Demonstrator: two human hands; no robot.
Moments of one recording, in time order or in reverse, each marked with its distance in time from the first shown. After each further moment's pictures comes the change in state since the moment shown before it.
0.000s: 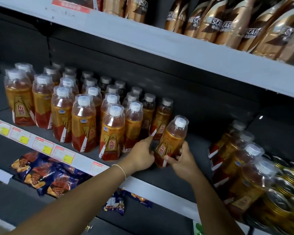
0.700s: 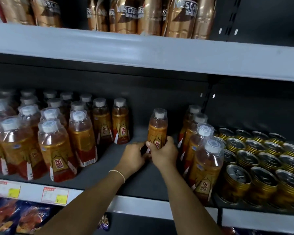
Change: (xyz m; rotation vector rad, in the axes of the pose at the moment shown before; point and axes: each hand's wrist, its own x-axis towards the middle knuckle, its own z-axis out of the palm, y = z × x) left_hand 0.054 0.033 0.093 0.320 0.076 0.245; right_hand 0.016 0.017 -0.038 0.000 0.559 0.131
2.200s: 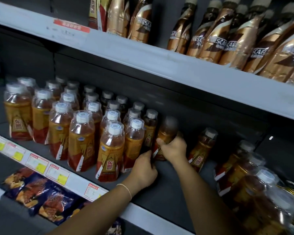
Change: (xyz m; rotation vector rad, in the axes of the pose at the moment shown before) left_hand -0.031 -0.063 -0.065 -0.254 0.152 -0.306; right_hand 0.028 -0.090 0.100 -0.221 -0.162 -0.252
